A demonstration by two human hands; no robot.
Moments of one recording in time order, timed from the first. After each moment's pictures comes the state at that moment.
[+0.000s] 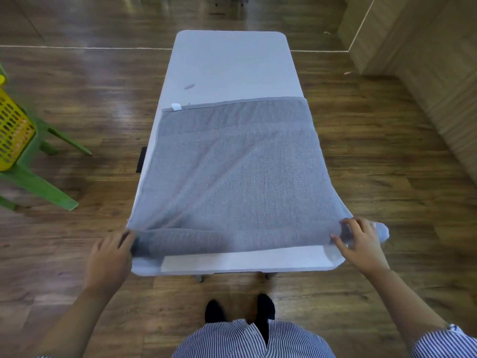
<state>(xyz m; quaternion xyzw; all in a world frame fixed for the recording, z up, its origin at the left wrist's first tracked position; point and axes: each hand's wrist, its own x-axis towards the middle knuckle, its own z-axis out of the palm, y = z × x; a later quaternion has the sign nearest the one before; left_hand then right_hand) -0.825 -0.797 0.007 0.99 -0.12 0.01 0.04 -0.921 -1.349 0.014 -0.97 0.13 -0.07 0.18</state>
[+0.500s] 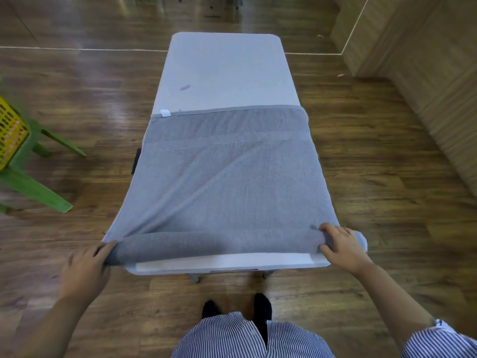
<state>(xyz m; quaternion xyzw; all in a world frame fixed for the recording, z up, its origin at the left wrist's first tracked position) -0.839 -0.756 0.010 0.99 -0.05 -0.12 -0.01 -0.921 -1.328 0.021 -0.98 0.07 0.09 0.18</state>
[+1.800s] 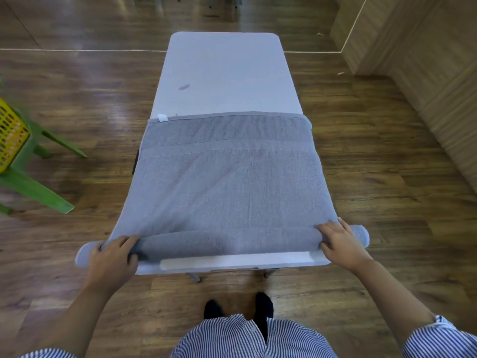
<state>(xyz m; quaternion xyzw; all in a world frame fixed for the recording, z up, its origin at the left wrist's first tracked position) -0.830 -0.807 0.013 0.99 -0.11 -0.03 0.05 -0.917 -1.334 0.006 -0.99 0.01 0.09 0.12</state>
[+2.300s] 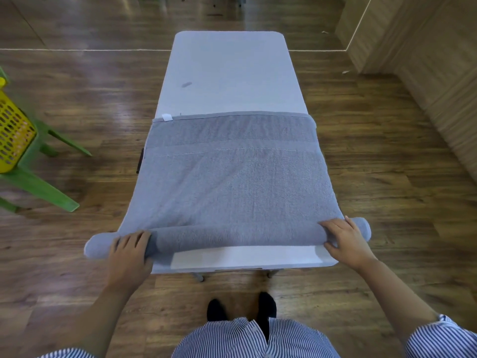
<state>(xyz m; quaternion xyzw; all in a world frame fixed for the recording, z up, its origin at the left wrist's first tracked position) -0.832 -0.824 0.007 0.99 -0.10 -0.09 0.05 -0.912 -1.340 0.001 -0.99 0.01 0.05 0.14</state>
